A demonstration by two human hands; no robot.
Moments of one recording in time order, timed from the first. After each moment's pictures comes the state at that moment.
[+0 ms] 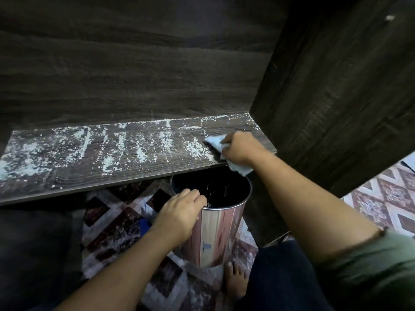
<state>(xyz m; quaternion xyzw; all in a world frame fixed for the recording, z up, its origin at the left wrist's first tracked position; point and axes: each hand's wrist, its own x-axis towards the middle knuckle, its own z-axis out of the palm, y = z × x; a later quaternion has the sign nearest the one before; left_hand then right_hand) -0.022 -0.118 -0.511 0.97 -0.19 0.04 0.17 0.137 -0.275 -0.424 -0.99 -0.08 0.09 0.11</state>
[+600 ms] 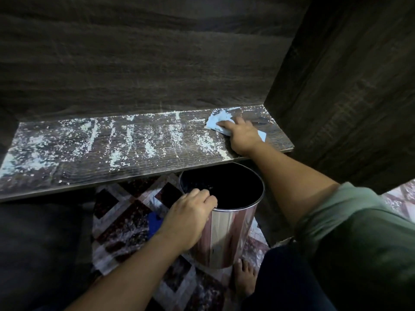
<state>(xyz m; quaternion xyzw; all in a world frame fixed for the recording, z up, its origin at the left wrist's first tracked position) -0.023 -0.111 -0.523 0.95 -0.22 0.08 0.20 0.197 -0.262 -0.484 -0.98 -0.17 0.05 0.07</state>
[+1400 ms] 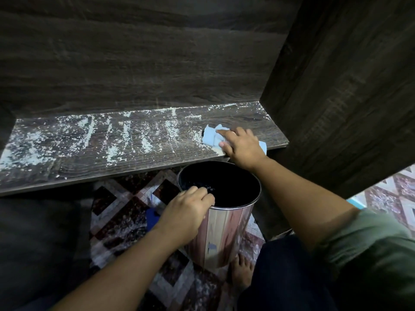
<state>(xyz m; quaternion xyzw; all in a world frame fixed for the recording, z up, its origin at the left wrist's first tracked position) -0.030 -0.114 -0.523 0.95 -0.23 0.08 0.20 0.153 -0.286 -0.504 -0.97 -0.22 -0.03 0.08</state>
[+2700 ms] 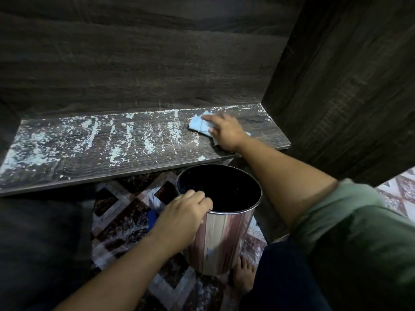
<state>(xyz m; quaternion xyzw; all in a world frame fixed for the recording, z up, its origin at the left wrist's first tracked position) -0.041 -0.107 -0.518 0.96 -0.22 0.07 0.18 0.186 -0.235 -0.482 -0.96 -0.23 0.02 0.15</state>
